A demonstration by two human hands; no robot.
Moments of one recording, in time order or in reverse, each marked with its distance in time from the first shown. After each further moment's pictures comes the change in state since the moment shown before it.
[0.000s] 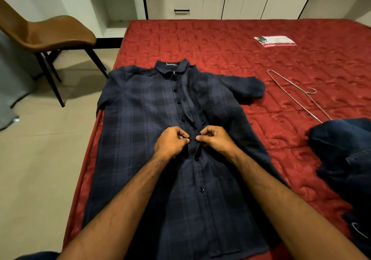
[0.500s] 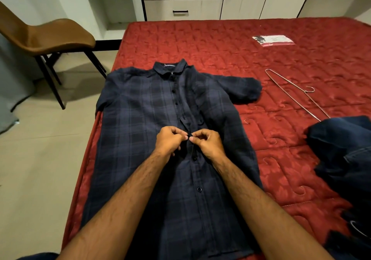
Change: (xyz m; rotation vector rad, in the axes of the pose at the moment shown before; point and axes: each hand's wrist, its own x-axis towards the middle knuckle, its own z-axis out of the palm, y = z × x) left_hand -0.004 0.012 0.003 -0.284 0.057 -0.160; right_hand -0.001 0.016 0.030 0.132 0.198 -0.082
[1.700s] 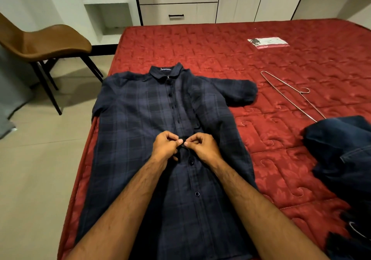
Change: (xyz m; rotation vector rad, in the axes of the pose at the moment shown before) left_hand 0.019 -0.023 0.012 -0.249 -0.014 -0.032; right_hand -0.001 -0.003 -0.001 -0.160 -0.047 0.025
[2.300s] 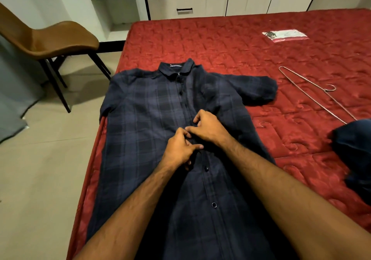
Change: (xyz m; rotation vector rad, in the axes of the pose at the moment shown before) left_hand -0.011 0.021 -0.007 0.292 -0.145 0.106; right_hand 0.062 -0.048 0.006 -0.486 -0.081 -0.216
